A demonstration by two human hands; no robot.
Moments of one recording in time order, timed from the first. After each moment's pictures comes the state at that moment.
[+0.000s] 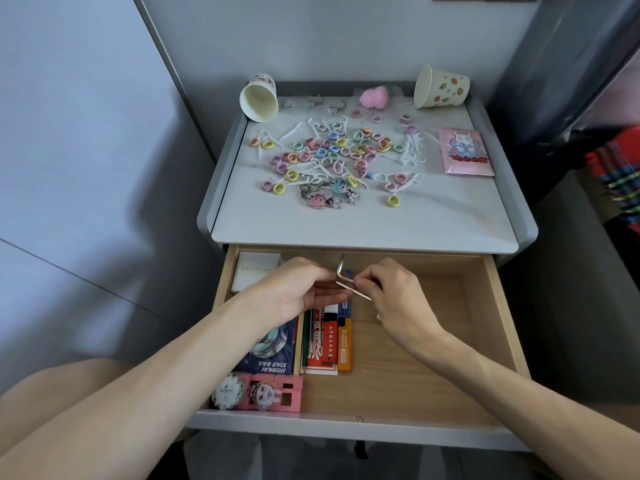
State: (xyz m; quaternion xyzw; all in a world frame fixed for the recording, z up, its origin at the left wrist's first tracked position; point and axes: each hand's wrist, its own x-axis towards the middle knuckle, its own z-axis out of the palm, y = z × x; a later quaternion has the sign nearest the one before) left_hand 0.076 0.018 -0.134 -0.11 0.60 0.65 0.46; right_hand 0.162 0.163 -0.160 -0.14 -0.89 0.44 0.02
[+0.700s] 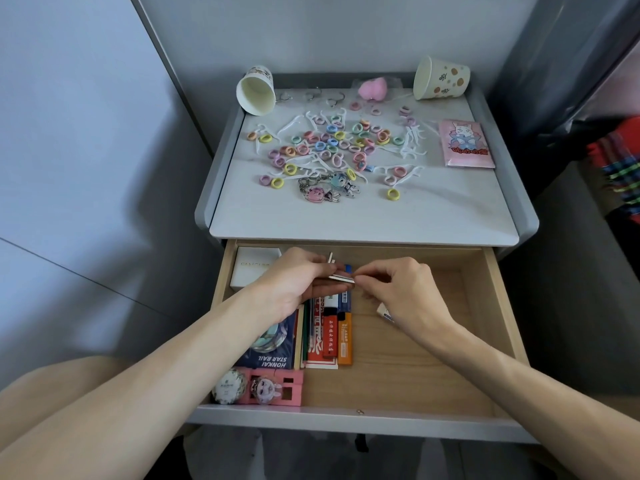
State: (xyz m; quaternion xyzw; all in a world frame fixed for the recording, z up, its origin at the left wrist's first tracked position) left_hand 0.075 0.016 -0.138 -0.09 0.63 0.65 0.41; right_hand 0.169 0.167 -0.139 -0.18 -0.85 0.49 0.00
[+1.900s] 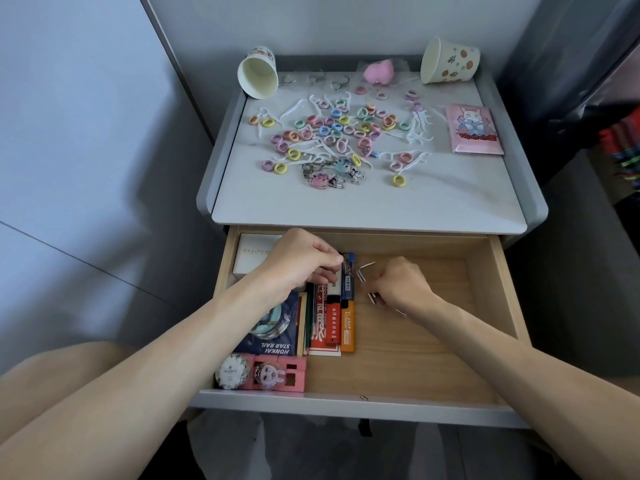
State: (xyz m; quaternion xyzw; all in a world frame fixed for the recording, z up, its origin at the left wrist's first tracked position) left_hand 0.075 0.007 -0.130 0.02 0.79 0.49 0.36; right_hand 0.137 0.183 -0.213 -0.31 -0.86 0.35 -0.19
